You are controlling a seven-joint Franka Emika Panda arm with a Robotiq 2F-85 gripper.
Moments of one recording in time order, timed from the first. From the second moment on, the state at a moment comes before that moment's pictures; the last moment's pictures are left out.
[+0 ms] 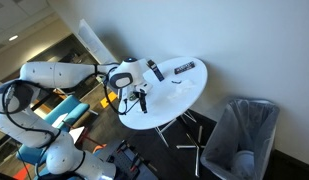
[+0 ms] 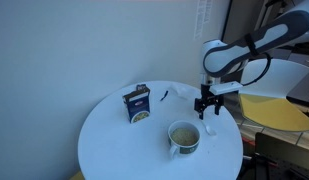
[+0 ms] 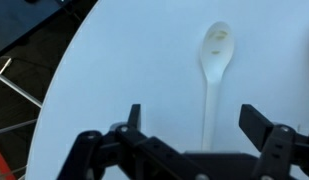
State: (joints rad) arm -0.10 0.07 -0.17 -2.25 0.22 2.04 0.25
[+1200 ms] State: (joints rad) arm -0.09 0.08 -0.12 -2.25 0.15 2.16 0.48
